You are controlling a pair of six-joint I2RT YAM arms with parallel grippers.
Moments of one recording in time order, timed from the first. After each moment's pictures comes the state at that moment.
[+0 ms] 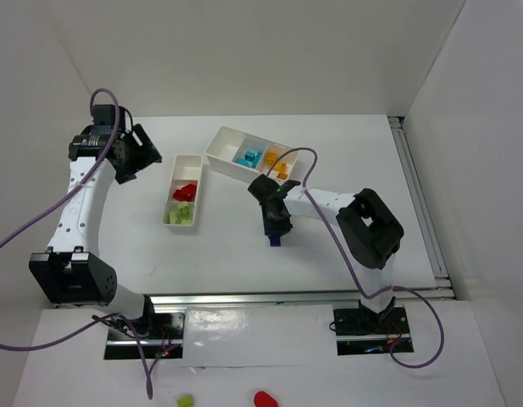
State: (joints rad) left arm 0.06 1.47 1.58 -1.00 -0.06 -0.56; right arm 0.75 1.91 1.27 -0.66 0.15 0.62
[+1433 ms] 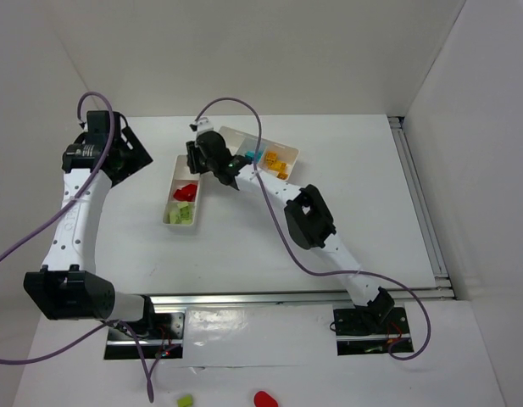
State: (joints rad) left arm 0.06 1.38 1.53 -0.99 -0.21 -0.56; right arm 0.81 2.58 2.33 -0.15 0.09 0.30
